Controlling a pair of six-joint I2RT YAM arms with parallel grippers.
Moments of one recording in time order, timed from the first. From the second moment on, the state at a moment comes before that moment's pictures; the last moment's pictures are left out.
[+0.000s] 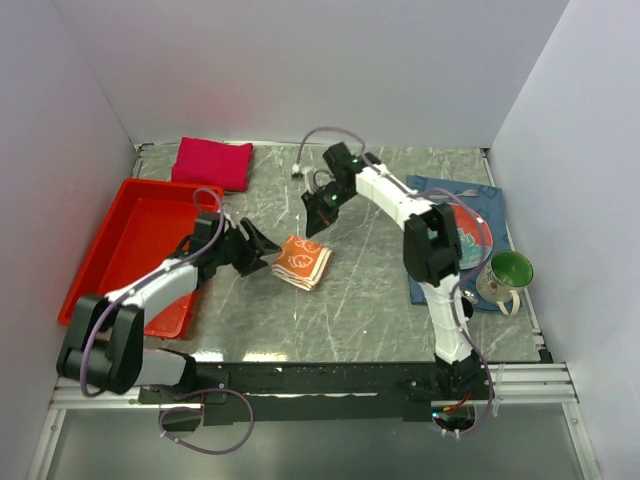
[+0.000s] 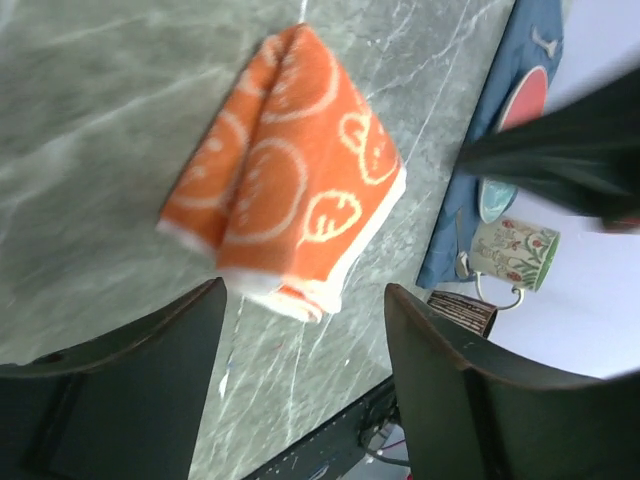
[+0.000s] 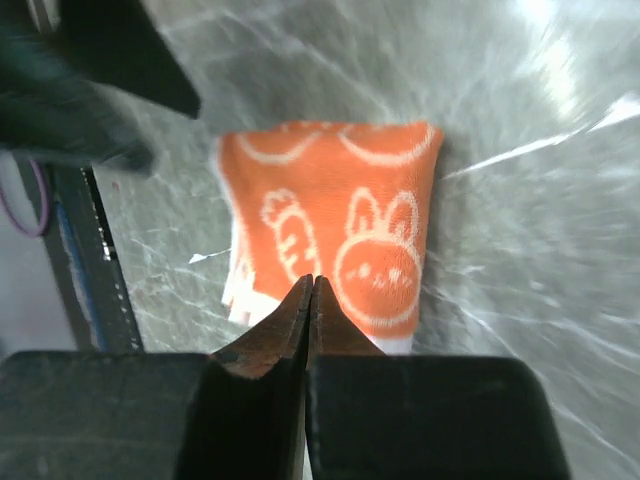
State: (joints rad) left arm -0.28 1.29 0.62 -0.01 0.40 -0.99; right arm 0.50 2.22 2.01 -0.98 -0.79 -0.39
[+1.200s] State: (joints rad) left arm -0.40 1.94 1.19 -0.50 0.56 -0.34; right arm 0.52 2.39 1.96 -1.00 -0.71 -0.16
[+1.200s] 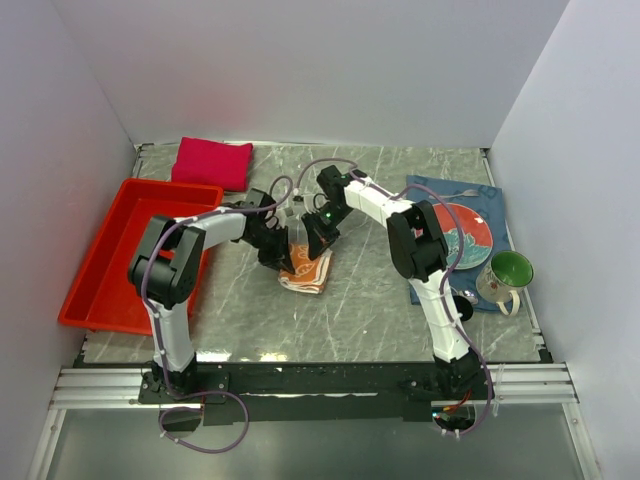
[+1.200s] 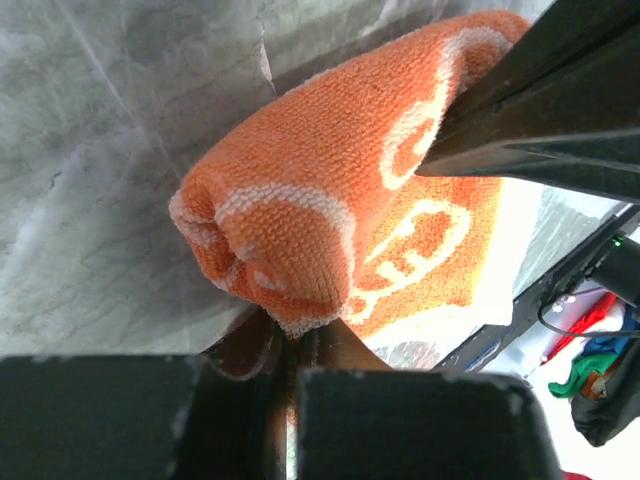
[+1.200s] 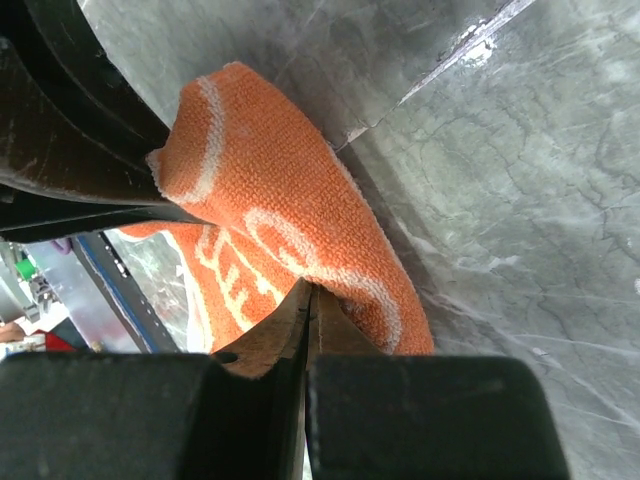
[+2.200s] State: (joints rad) left arm -0.22 2.14 2.05 -0.63 -0.26 0.04; right arm 0.32 2.11 1.80 -0.84 -0.84 -0.28
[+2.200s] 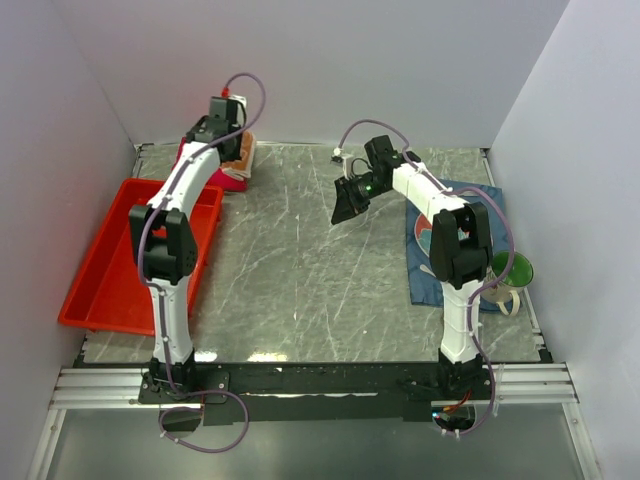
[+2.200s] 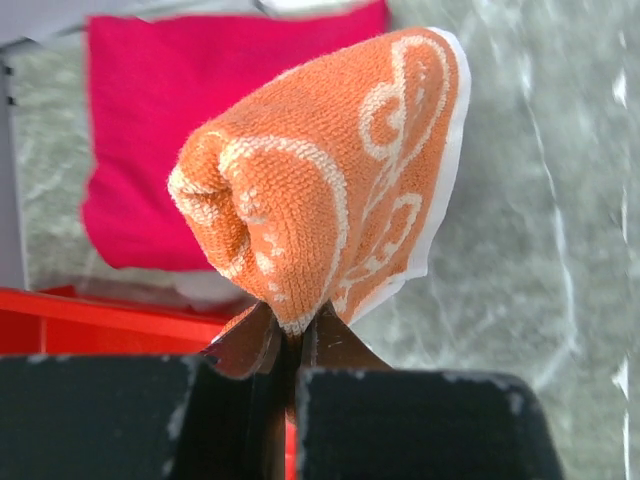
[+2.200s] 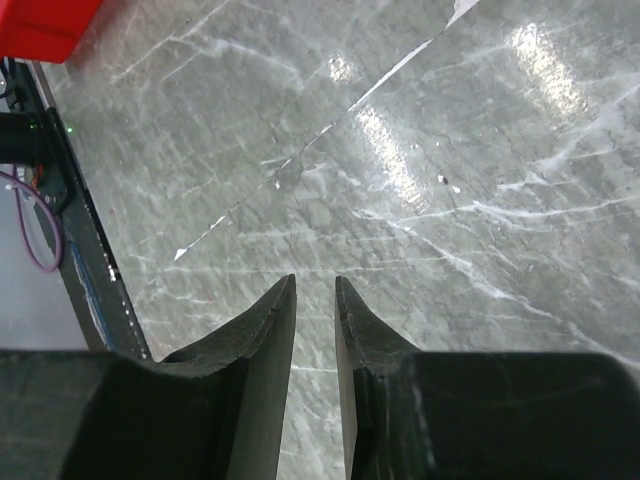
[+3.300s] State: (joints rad) left arm 0.29 2.39 2.26 -0.53 0.15 -0.47; right arm 0.32 1.98 1.62 -0.83 -0.81 -0.30
